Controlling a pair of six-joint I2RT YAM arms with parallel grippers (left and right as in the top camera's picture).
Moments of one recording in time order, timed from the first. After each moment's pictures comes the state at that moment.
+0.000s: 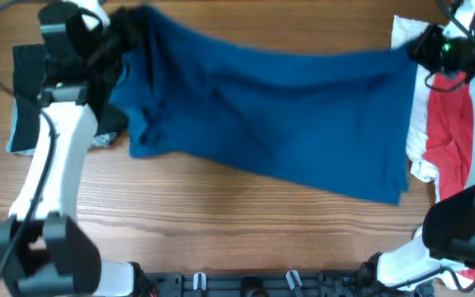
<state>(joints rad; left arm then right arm) 0.05 1.62 1.32 0.06 0.51 -0.64 -0.28 1.77 1.72 -0.86 -0.31 0.30</state>
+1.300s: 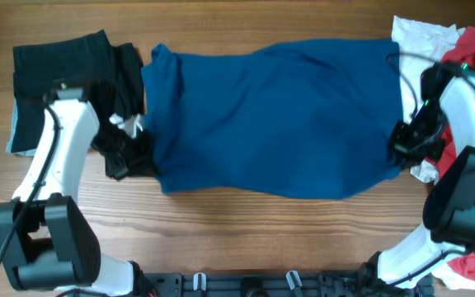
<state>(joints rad) 0.07 1.67 1.23 -1.41 0.42 -0.17 -0.29 1.86 1.36 -1.38 0.05 0.27</state>
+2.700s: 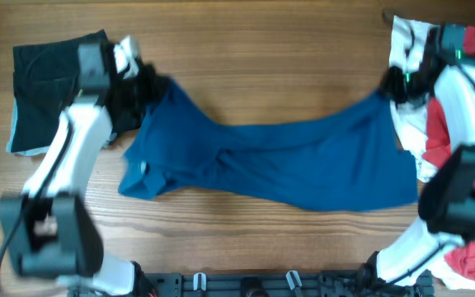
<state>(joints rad) 0.01 1.74 1.27 -0.36 0.52 -0.54 -0.22 1.98 1.67 -0.91 -0.28 0.21</state>
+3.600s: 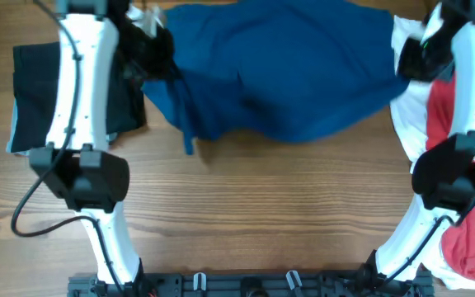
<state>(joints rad) -0.10 2.14 2.30 -1.68 0.44 -0.20 -0.21 2.11 2.07 -1.45 -0.01 0.15</state>
